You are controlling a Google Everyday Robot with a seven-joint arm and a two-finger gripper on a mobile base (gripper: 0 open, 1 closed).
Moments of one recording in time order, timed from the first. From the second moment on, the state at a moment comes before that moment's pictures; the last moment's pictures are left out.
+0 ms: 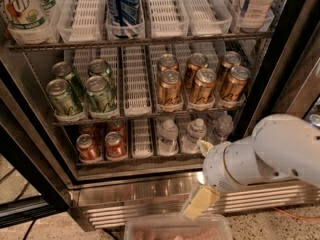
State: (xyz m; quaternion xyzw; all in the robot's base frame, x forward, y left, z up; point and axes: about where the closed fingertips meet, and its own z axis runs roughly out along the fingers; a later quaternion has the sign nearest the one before) arm 0.402 -0.086 0.734 -0.57 0.77 0.13 0.27
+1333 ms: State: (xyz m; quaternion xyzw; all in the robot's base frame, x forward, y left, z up) arm 0.456 -0.099 0.678 -0.40 0.78 0.11 0.46
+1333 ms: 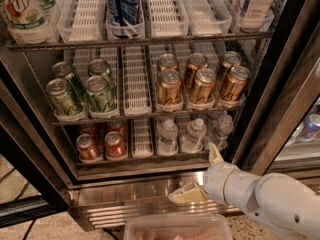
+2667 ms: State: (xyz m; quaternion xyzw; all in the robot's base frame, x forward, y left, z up) arm 0.495 -0.084 0.670 -0.30 0.80 0.11 0.50
